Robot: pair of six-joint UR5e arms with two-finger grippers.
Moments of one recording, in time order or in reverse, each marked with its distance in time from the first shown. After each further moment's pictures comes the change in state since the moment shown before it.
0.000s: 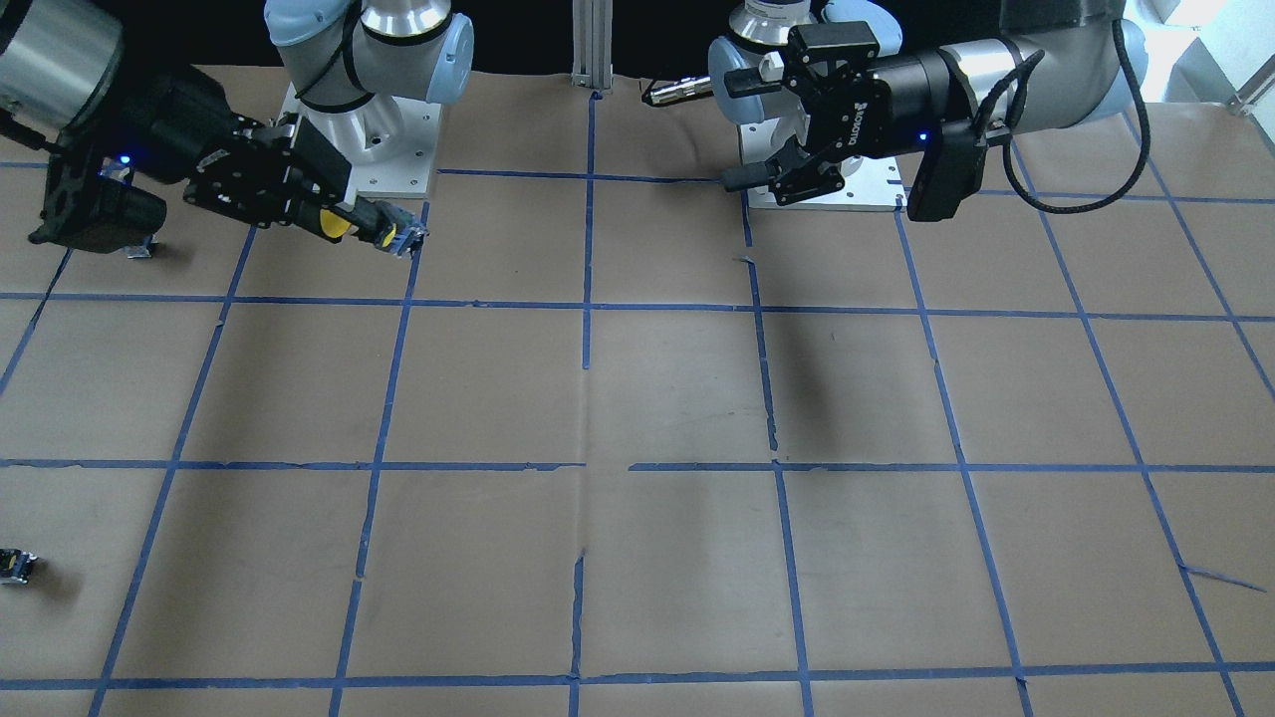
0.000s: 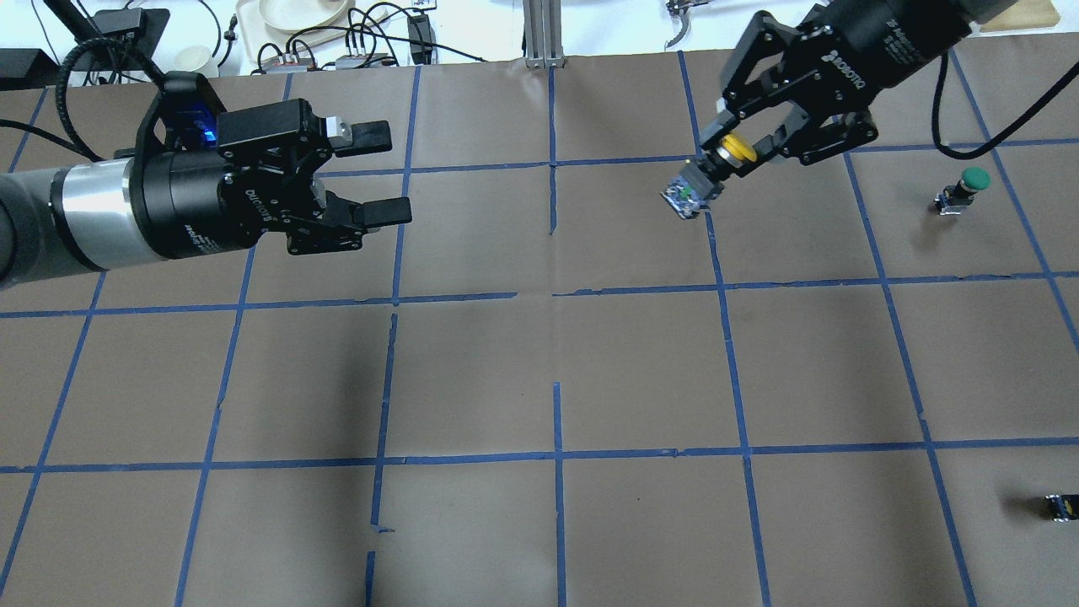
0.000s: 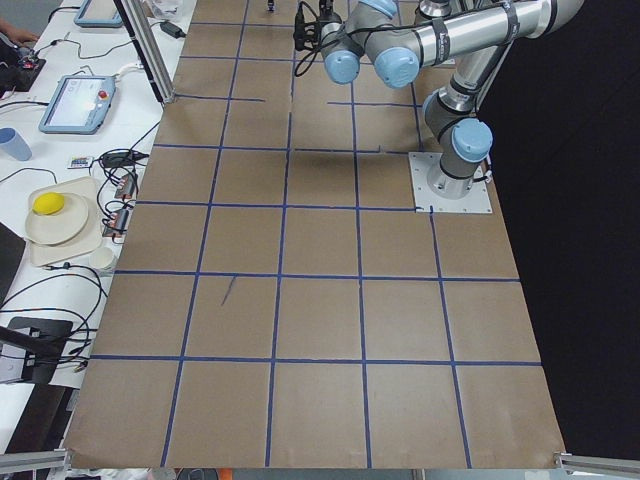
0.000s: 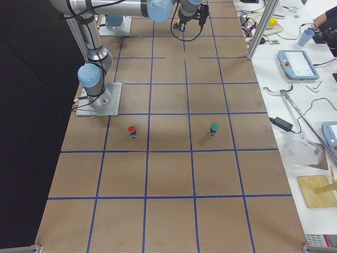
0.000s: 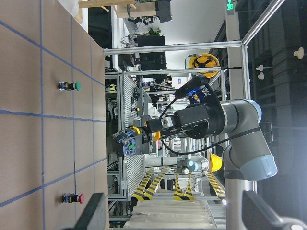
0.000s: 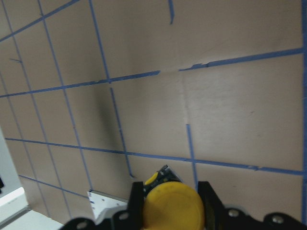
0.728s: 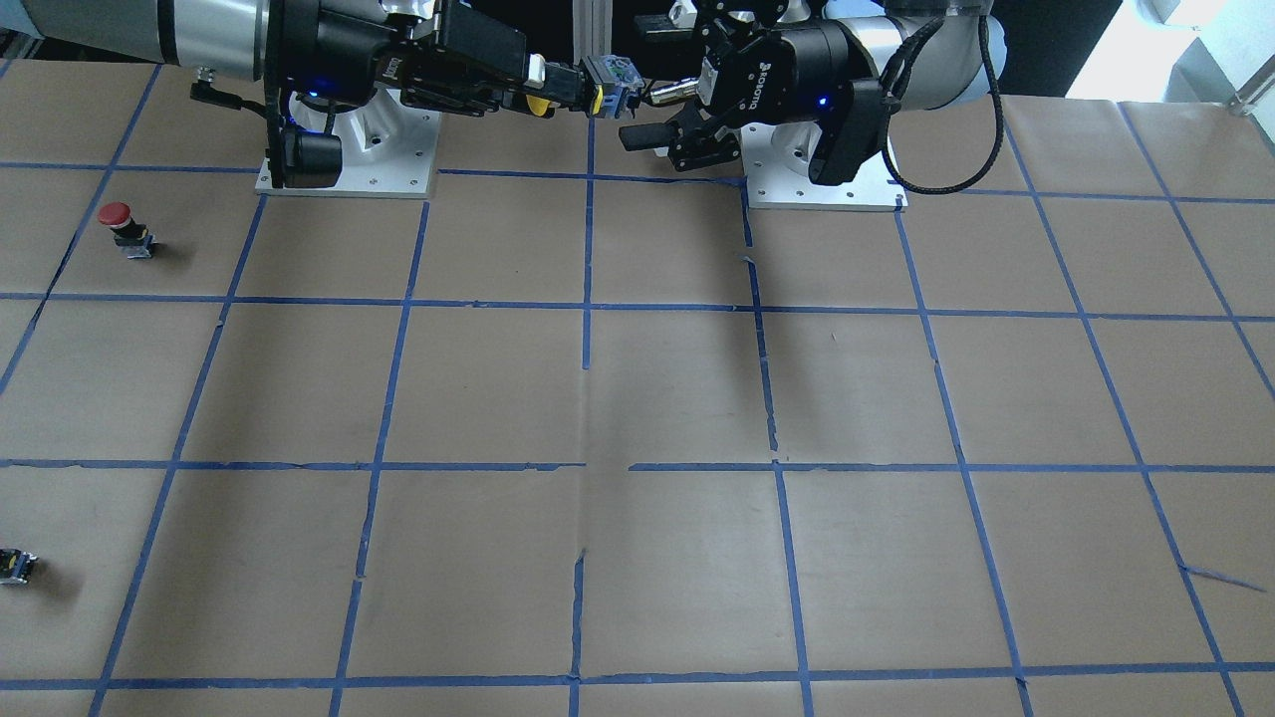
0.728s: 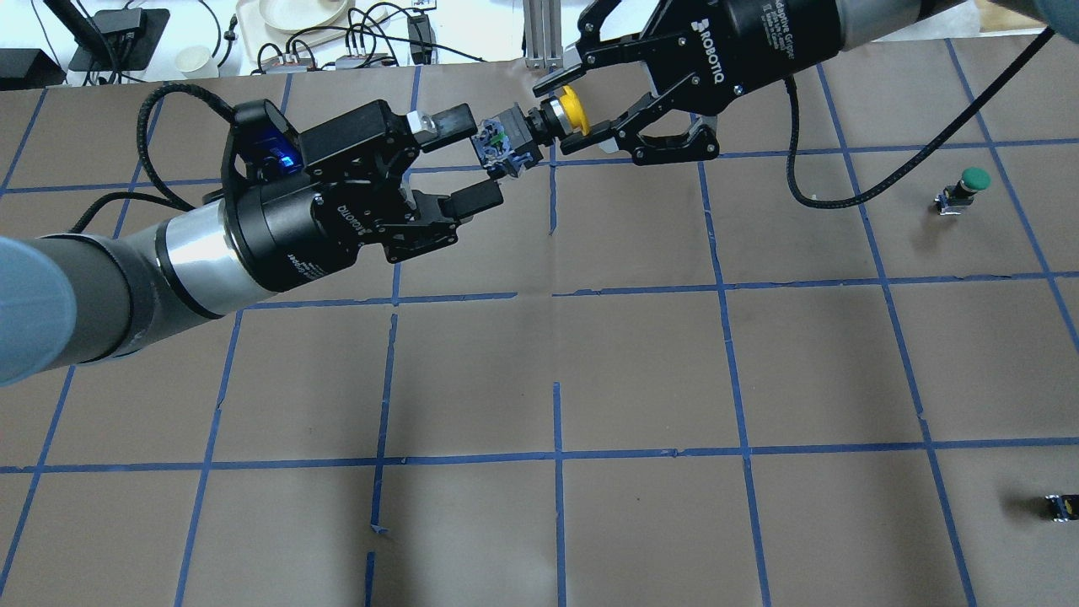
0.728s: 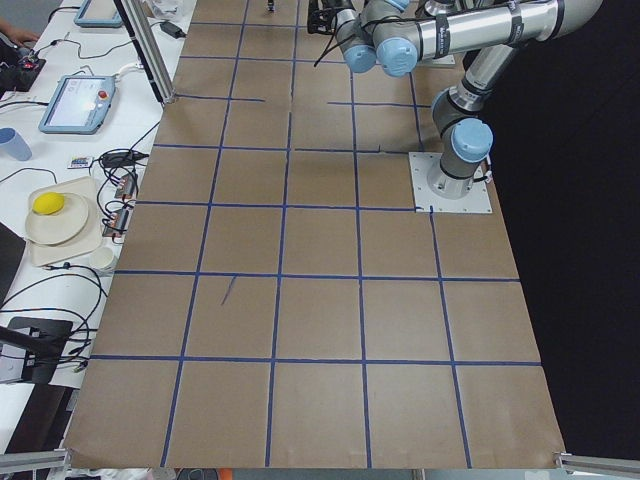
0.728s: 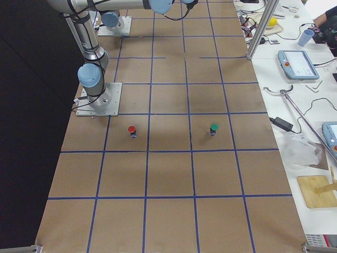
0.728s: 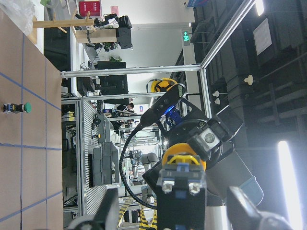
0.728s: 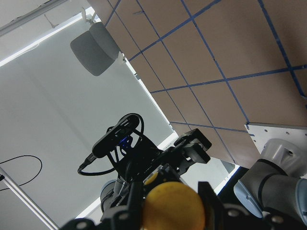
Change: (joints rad) left arm -0.198 0.101 -0.113 -0.074 -0.425 0.110; right arm 0.164 -0.028 -0.010 0.221 0.537 0.302
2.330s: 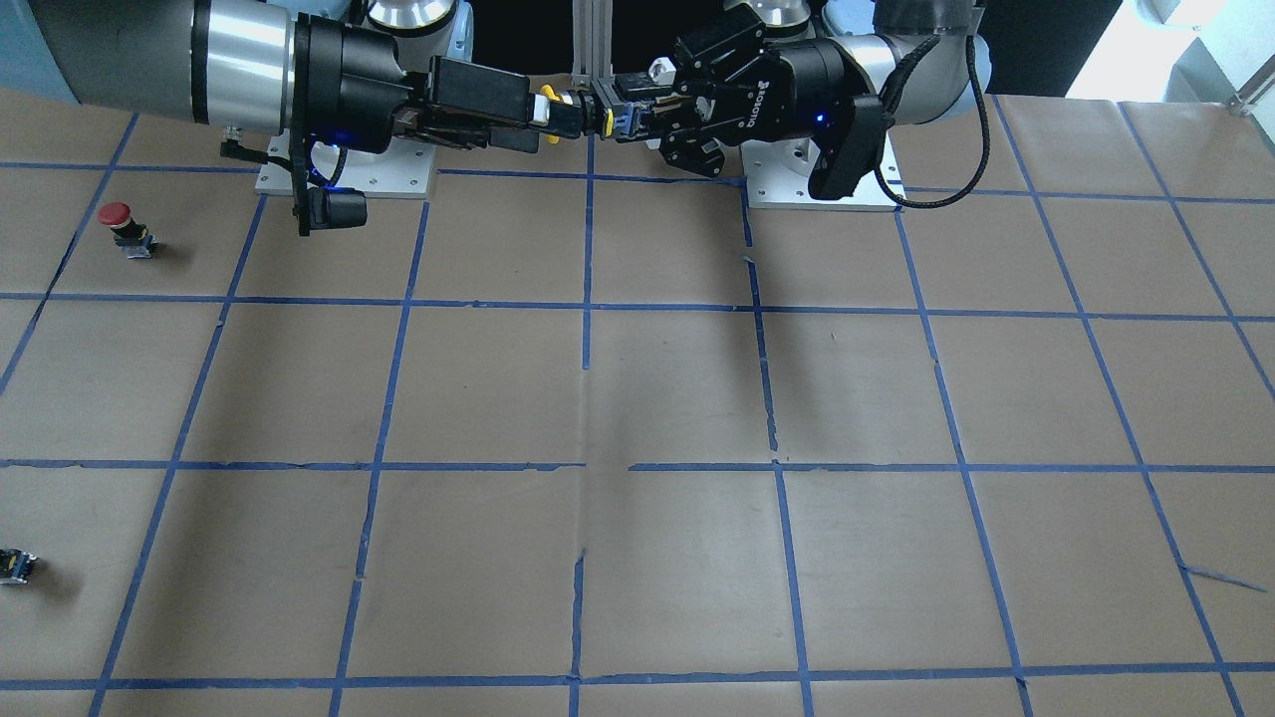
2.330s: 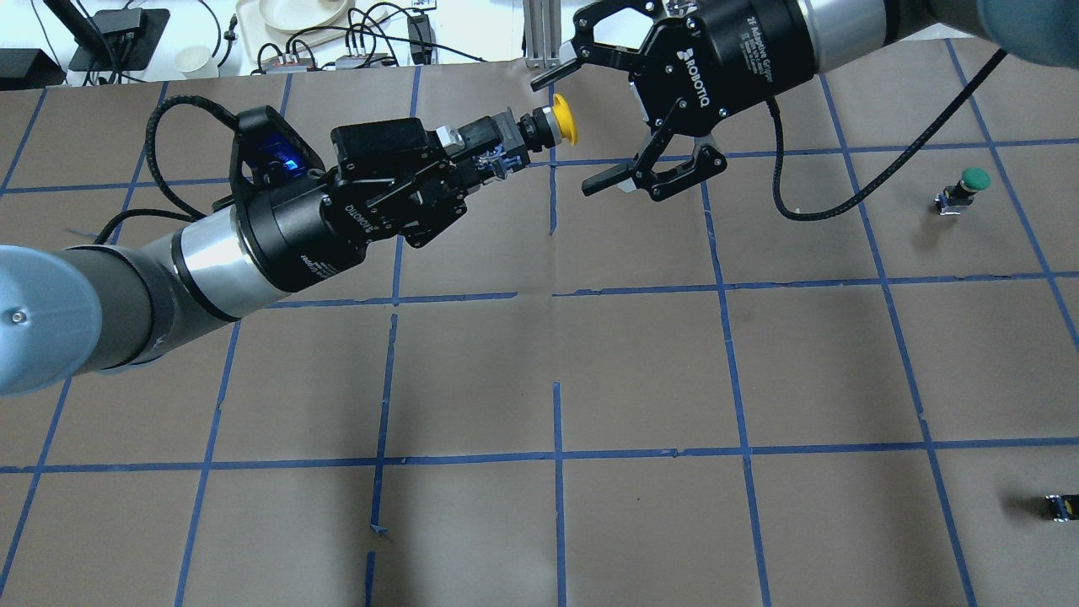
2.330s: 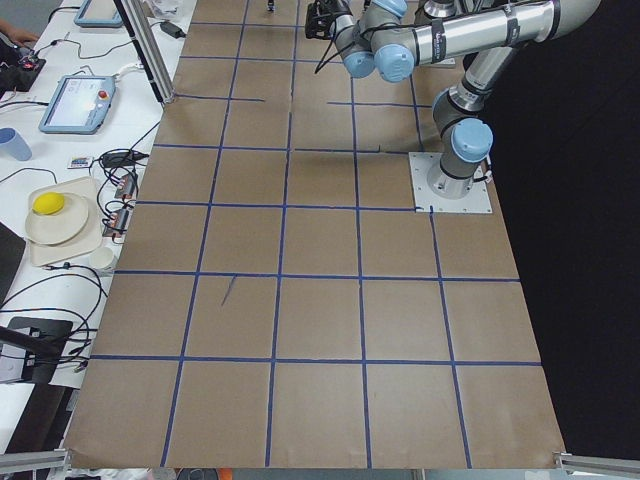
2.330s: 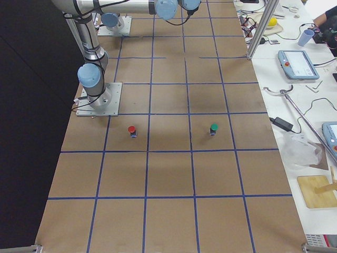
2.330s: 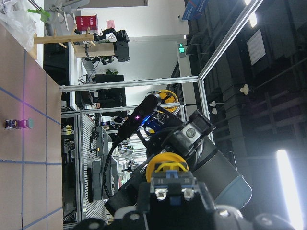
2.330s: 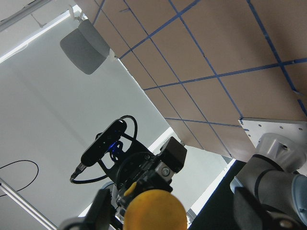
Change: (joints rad) left arm -0.020 -0.010 -0.023 0.022 -0.079 0.040; right arm 0.015 0.038 0.019 0.021 0.048 0.008
